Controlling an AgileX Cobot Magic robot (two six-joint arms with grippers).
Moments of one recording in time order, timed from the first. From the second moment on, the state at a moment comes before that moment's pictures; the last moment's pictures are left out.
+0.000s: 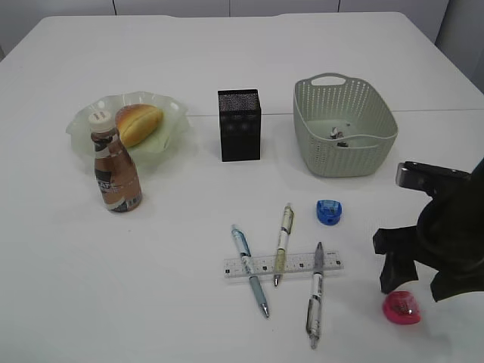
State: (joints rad) left arm -0.29 1.01 -0.97 0.08 1.24 -0.21; right arm 0.18 1.66 -0.81 0.24 0.71 0.14
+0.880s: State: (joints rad) left arm -0.29 1.01 -0.97 0.08 1.24 -0.21; right arm 0.27 1.73 -0.84 0.03 0.73 0.24
